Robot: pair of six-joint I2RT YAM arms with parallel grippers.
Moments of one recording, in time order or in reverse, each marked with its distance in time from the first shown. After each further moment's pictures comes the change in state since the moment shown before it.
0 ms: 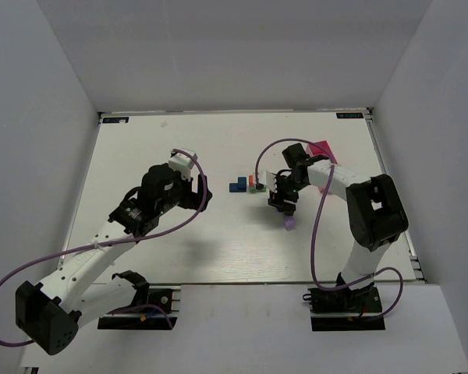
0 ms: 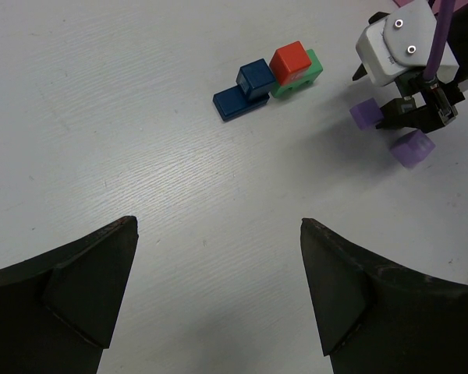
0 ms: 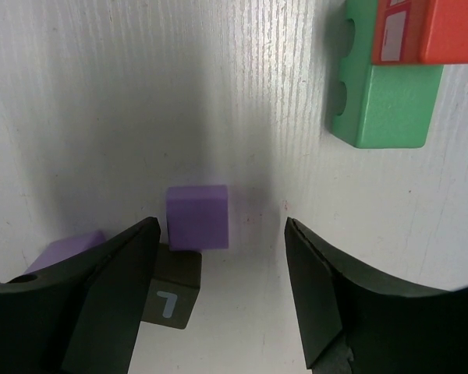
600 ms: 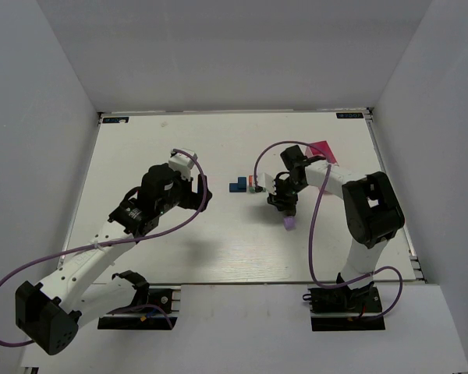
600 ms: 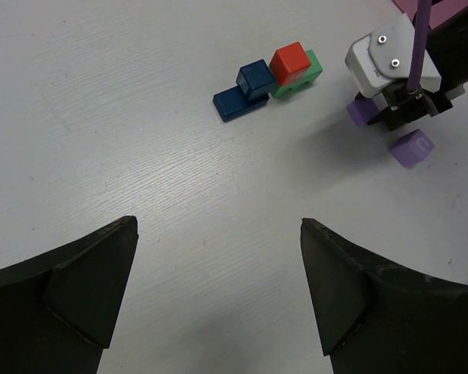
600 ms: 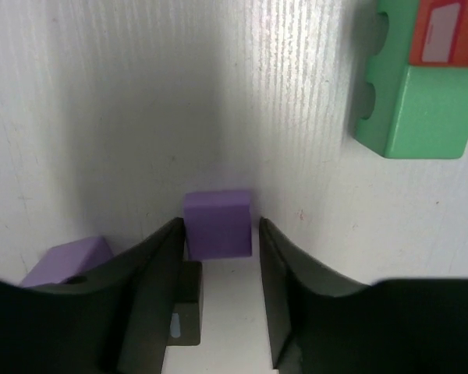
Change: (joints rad) left arm 0.000 0.000 0.000 0.000 0.000 0.000; right arm 0.006 0.034 0.001 -0.007 0.010 -0.011
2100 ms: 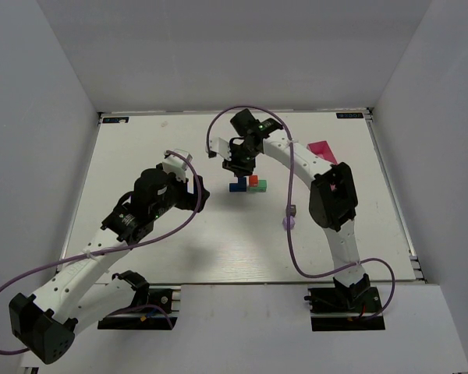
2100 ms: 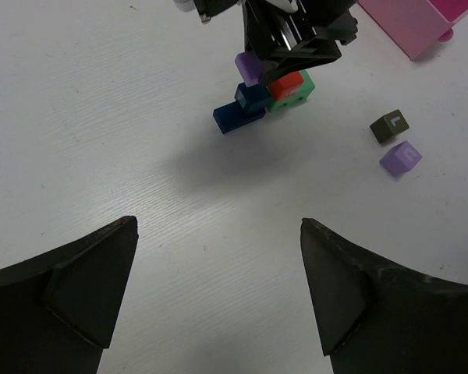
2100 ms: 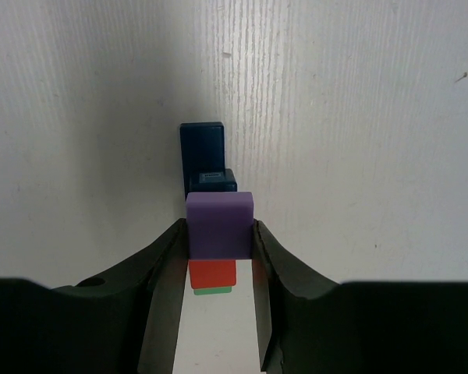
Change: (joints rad) left arm 0.000 -0.076 -0.013 0.002 -0.012 0.000; right arm 0.233 0.341 0.853 -0.334 0.104 0.243
